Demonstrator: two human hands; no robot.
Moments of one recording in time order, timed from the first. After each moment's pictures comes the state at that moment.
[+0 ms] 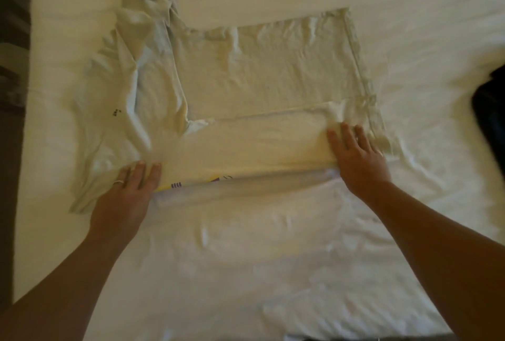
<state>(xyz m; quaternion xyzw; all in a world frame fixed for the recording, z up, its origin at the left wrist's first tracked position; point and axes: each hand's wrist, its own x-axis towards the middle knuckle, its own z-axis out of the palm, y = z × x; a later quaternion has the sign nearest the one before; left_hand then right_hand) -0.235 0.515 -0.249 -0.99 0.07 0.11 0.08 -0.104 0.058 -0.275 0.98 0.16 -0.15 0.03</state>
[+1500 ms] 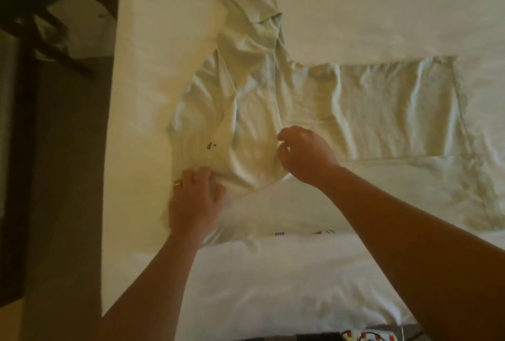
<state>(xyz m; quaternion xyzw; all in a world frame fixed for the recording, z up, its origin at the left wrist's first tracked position) -0.320 0.542 -0.254 -0.95 -0.24 0.14 -0.15 -0.167 0.345 -0.219 0.94 0.17 -0.24 -0.19</state>
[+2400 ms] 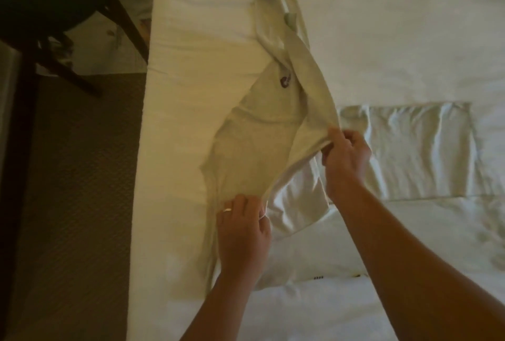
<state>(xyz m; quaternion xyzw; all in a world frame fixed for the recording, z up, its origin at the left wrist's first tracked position) -0.297 0.546 -0.246 -0.95 -0.15 -0.06 -0.26 -0.126 0.425 -0.197 0.73 -0.33 -0.02 -0.60</state>
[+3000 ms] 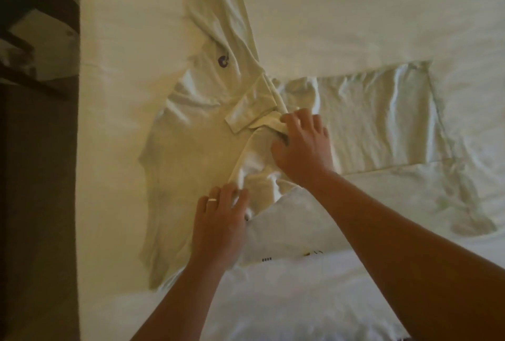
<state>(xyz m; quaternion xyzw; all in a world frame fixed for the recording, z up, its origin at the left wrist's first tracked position) -0.291 0.484 -0.259 -1.00 0.01 0.05 -0.08 -0.130 0.328 -0.239 0.98 0.12 -0.05 -0.18</state>
